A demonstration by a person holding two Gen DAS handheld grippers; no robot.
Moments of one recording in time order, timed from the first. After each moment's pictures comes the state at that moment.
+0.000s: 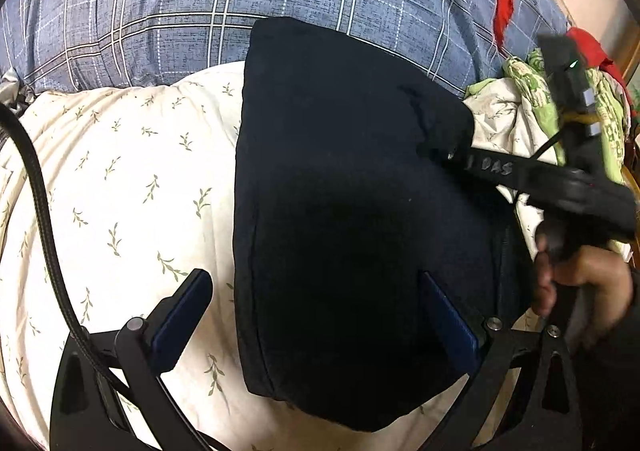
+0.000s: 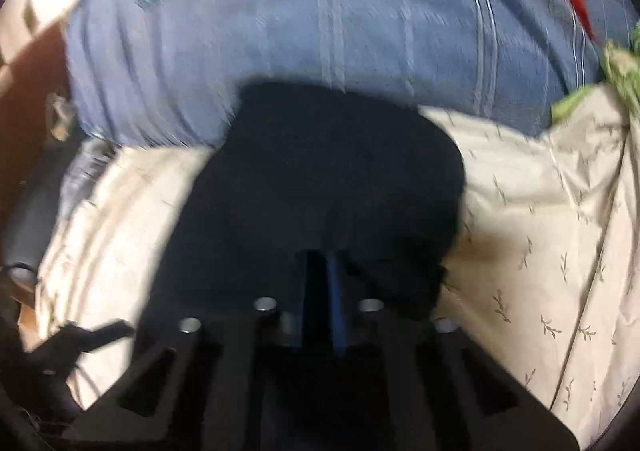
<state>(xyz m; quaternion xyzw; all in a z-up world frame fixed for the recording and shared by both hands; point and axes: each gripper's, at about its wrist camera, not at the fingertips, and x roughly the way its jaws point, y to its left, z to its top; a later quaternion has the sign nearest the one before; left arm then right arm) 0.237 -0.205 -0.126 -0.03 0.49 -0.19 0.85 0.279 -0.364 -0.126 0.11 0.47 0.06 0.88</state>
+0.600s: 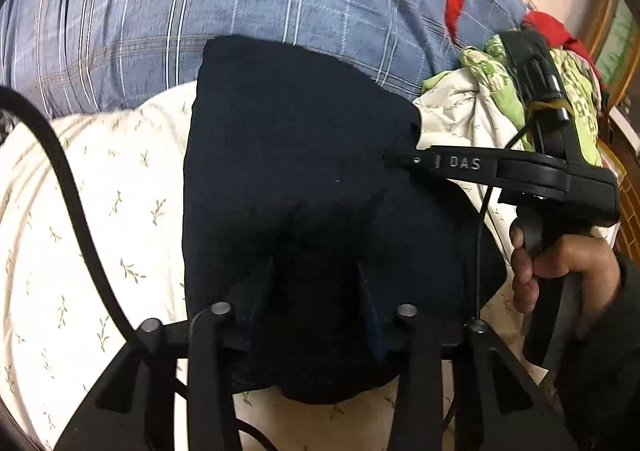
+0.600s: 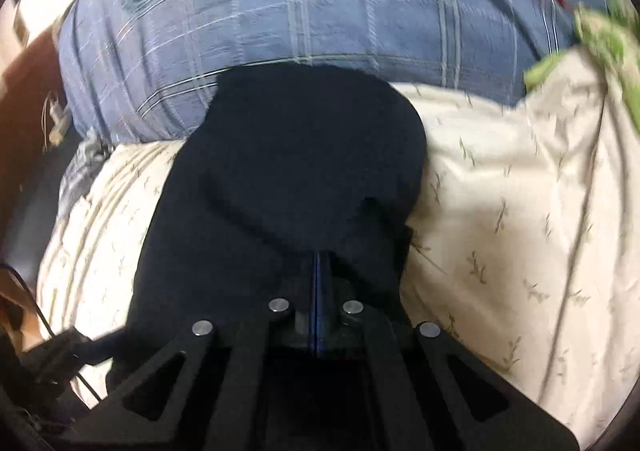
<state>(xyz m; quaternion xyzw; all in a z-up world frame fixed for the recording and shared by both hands) 0.215 -0.220 -0.115 -0.02 0.46 -0.24 0.85 0.259 -0.389 -0.124 0.15 0.46 0.06 0.87</state>
